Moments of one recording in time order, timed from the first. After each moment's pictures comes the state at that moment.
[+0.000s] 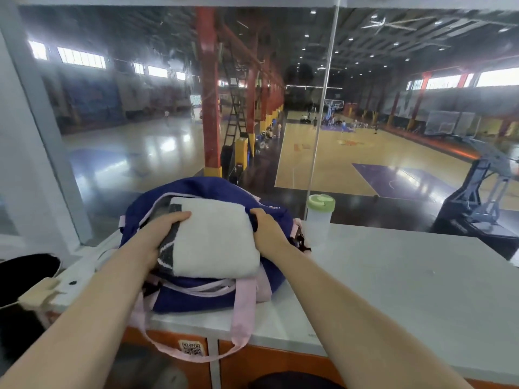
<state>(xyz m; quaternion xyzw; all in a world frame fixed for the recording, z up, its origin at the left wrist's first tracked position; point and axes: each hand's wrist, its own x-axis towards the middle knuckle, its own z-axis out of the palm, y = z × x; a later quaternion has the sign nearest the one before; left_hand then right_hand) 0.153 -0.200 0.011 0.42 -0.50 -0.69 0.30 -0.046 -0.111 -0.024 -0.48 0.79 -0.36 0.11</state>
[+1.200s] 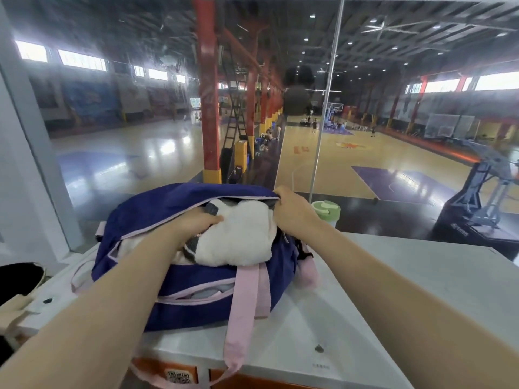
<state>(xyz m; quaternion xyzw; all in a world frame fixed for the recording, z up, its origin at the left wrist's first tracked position) 0.052 -0.256 -0.005 0.43 -0.73 -0.50 0.21 -0.094 -0.100 0.037 -0.50 0.81 -0.31 0.04</state>
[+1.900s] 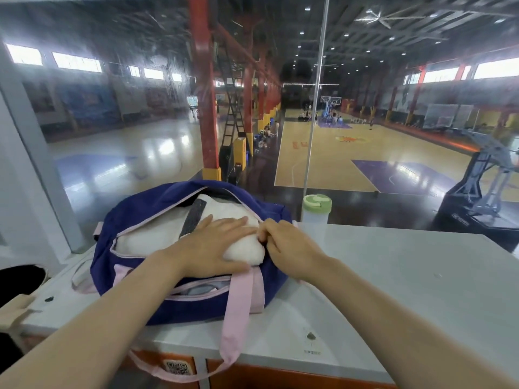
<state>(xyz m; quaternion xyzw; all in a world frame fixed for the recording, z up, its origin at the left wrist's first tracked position) 0.074 -0.200 -0.019 0.14 -0.99 -0.02 0.05 -0.088 -0.056 -0.022 -0.62 0.75 -0.22 -0.02</state>
